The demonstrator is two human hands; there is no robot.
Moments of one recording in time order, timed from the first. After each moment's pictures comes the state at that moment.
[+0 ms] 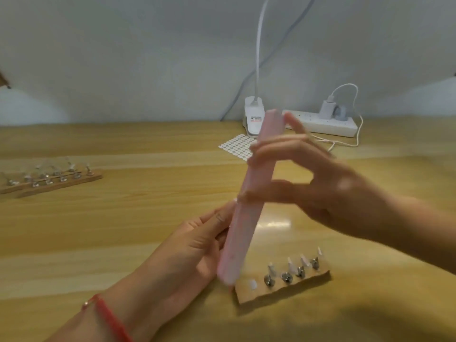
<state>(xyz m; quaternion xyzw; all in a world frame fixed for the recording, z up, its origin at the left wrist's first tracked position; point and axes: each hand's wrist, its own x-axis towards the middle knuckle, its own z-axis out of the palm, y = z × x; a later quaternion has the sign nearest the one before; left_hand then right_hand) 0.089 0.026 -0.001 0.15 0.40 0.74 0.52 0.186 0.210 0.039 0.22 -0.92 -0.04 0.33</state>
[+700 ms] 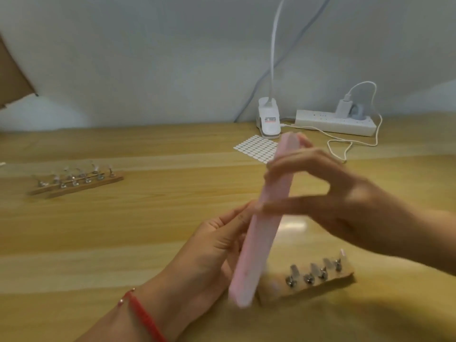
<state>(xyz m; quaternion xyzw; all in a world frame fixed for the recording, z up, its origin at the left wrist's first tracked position) 0.087 0.027 -0.006 0.16 0.40 0.73 0.52 0.190 0.201 0.030 0.19 -0.93 0.02 0.30</state>
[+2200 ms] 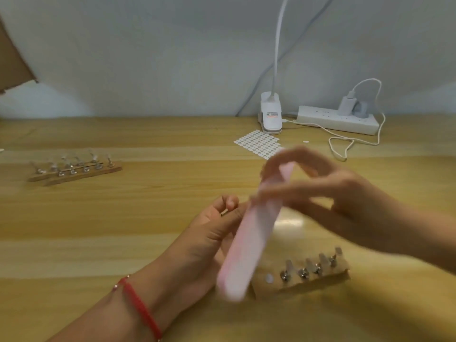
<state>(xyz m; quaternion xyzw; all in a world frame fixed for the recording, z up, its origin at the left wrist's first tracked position) 0.069 0.034 -0.033 0.23 0.41 0.74 0.49 0.192 0.199 0.033 0.16 -0.94 0.20 0.21</state>
